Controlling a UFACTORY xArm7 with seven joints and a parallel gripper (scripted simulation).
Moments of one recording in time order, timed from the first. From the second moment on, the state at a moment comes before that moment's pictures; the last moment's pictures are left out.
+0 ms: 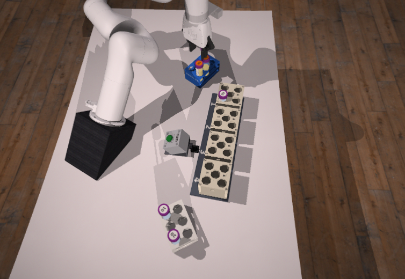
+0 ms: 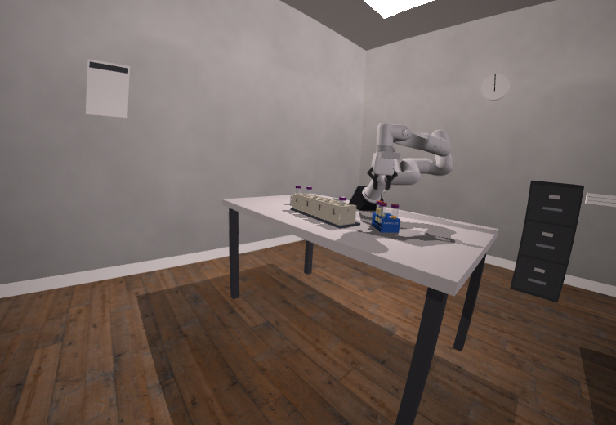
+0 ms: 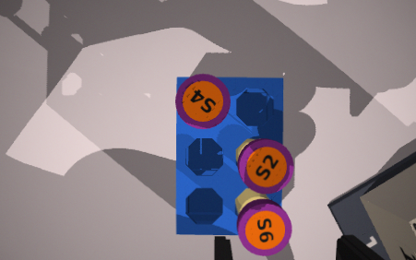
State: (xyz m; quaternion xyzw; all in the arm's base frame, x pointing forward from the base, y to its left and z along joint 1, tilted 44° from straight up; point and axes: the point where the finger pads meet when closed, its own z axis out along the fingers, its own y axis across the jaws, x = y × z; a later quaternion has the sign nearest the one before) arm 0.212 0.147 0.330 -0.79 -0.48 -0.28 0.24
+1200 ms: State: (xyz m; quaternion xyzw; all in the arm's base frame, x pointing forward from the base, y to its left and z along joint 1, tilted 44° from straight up) arm 0.225 0.184 0.289 -0.79 -0.48 -0.28 0.24
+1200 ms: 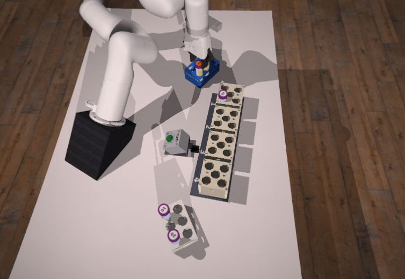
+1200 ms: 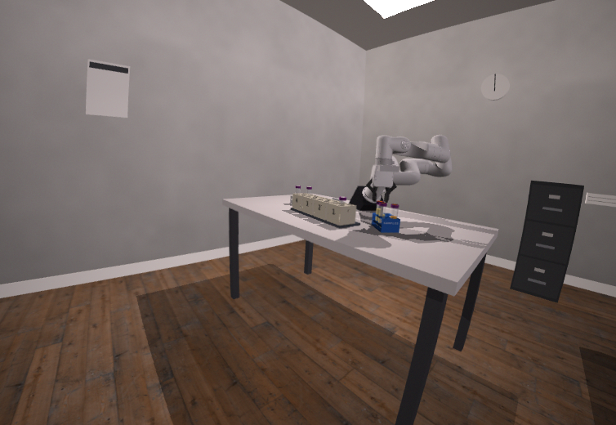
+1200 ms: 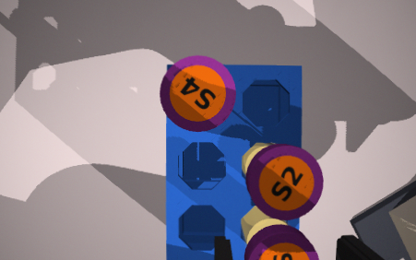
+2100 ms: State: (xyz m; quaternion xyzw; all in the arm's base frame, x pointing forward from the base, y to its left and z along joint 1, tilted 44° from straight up) arm 0.227 0.192 0.280 -0.79 -0.48 -0.28 0.24
